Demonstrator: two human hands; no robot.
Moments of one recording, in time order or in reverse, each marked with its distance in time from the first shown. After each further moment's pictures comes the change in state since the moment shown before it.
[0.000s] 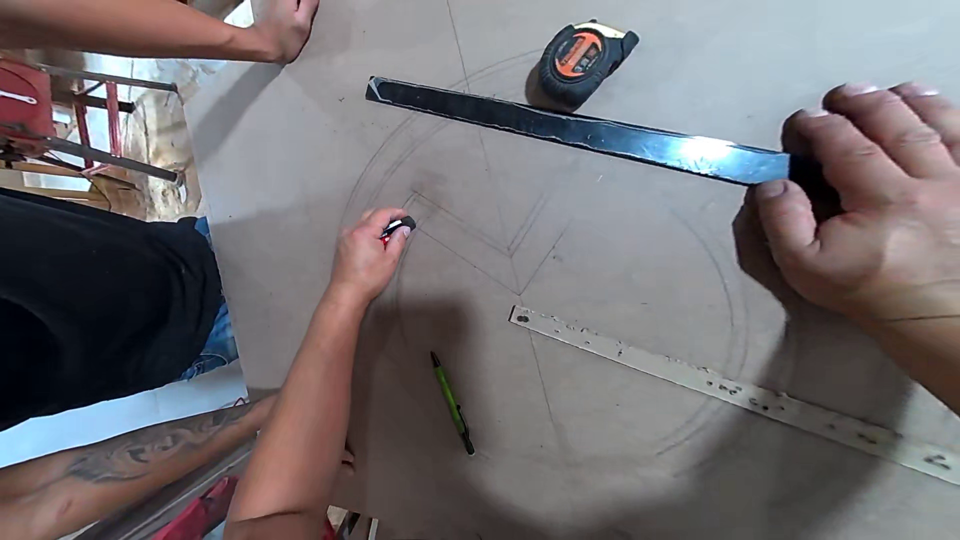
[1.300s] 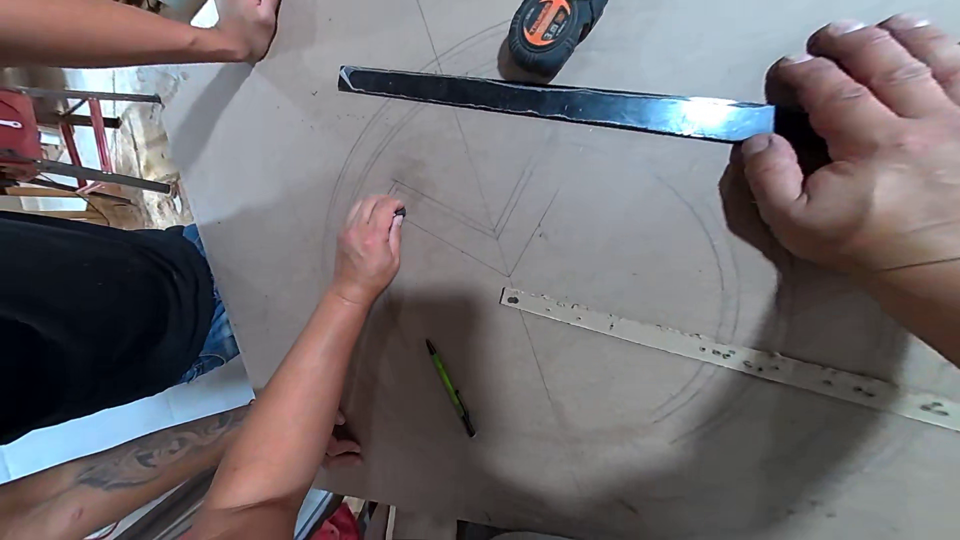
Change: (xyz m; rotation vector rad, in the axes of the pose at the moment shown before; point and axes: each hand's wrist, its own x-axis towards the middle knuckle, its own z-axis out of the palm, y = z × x) left_hand -0.002 -0.002 0.016 0.238 0.159 0.404; right_hand 0.008 -0.028 -0.015 0.011 -0.043 0.046
